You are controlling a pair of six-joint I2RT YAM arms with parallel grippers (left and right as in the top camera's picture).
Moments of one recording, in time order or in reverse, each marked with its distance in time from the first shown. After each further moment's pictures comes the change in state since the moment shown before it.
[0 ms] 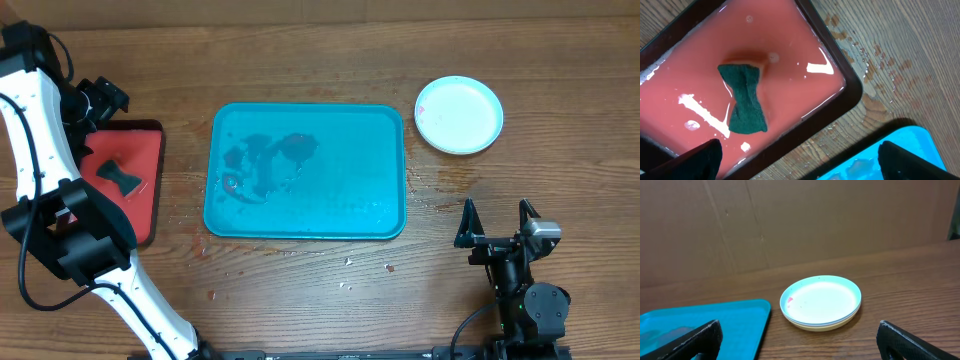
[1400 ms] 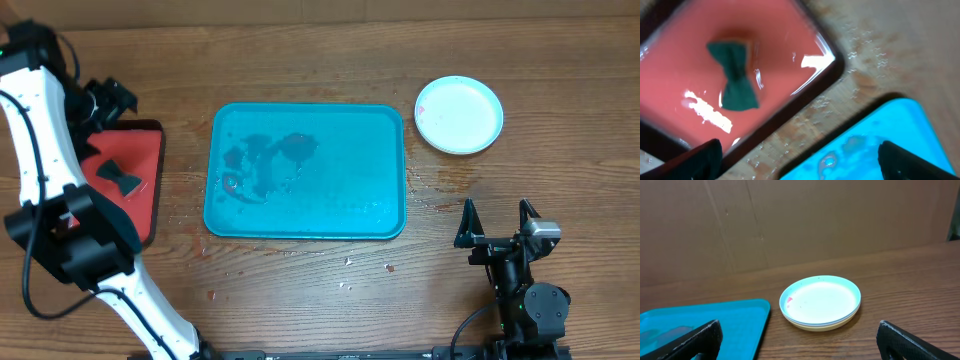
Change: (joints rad) left arm -0.060 -0.087 -0.012 -0.030 0.011 0.019; right arm 0.000 0.000 0.000 0.000 0.000 -0.003
